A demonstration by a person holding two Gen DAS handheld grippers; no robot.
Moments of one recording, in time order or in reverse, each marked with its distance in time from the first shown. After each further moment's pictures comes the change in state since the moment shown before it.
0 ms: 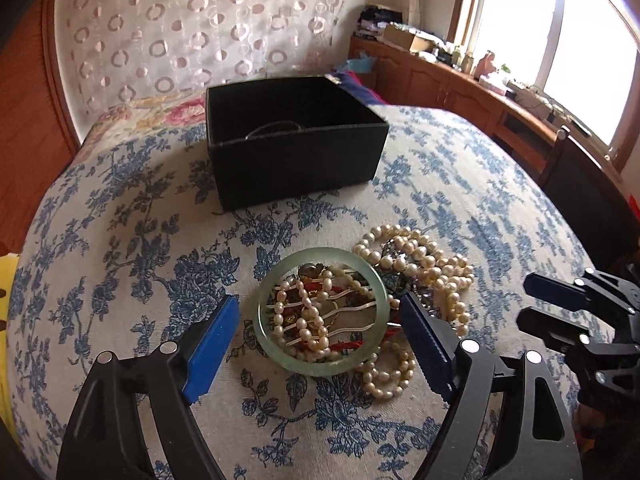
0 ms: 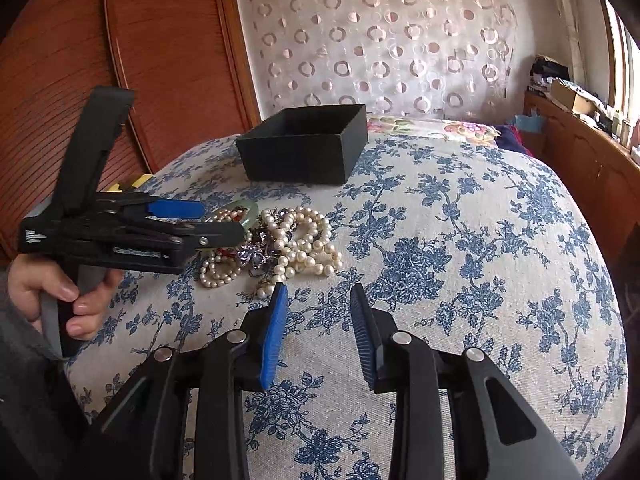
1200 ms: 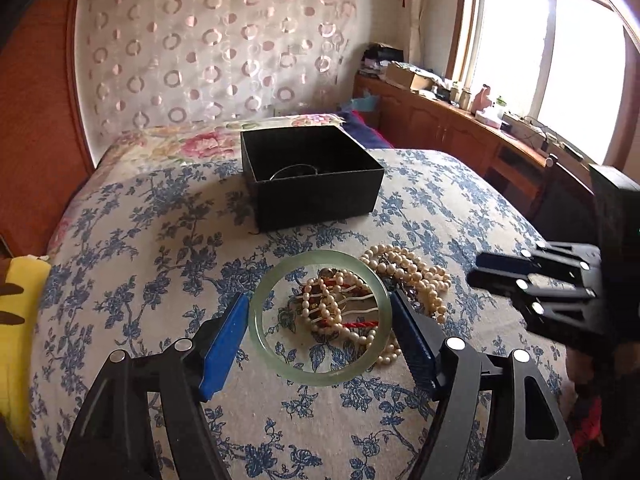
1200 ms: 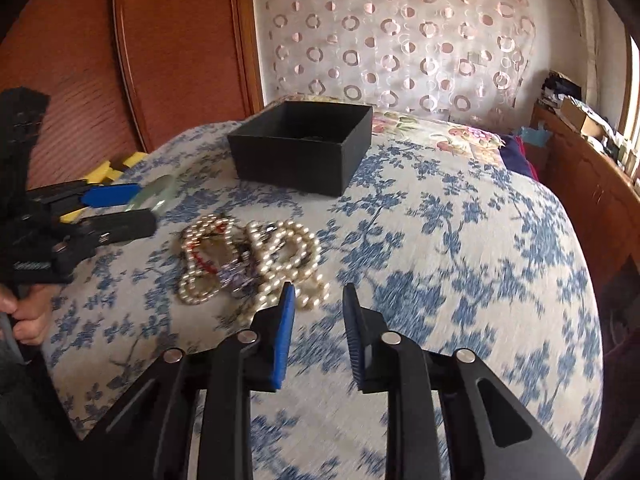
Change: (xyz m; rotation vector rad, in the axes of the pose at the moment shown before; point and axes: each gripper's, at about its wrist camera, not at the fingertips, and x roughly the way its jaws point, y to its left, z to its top) left arm -0.059 0.013 -0.015 -0.019 -0.158 0.005; right arm 0.024 -0.003 0.031 -0.103 0.071 -0.041
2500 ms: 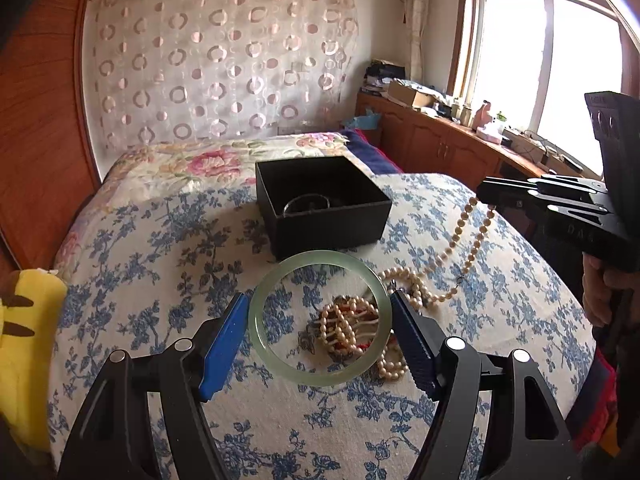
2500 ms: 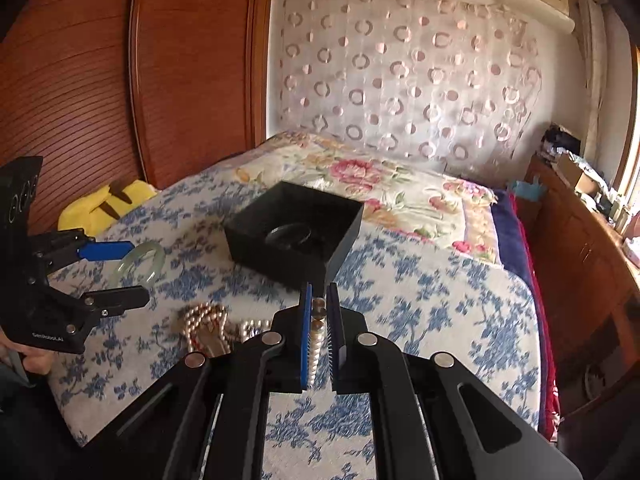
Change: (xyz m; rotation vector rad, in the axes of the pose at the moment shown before) left arm -0.021 0.011 0.015 0.004 -0.068 0.013; right arm -0.042 -0.002 0.078 -0.101 -0.127 -0.041
